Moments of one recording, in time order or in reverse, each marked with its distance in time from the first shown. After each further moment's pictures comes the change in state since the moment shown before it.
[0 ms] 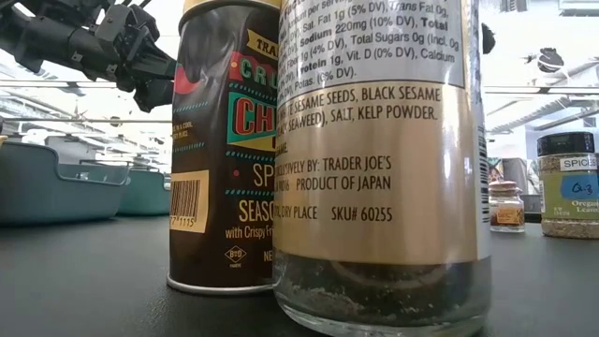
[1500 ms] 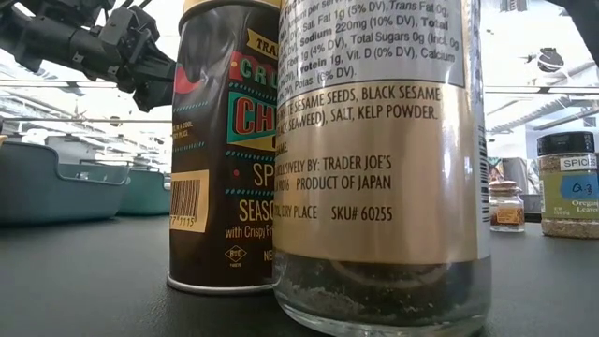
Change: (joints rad) left arm 0.000 0.000 0.000 -0.005 -0.034 0.010; right arm -0.086 0.623 0.562 -0.266 0.022 -1.029
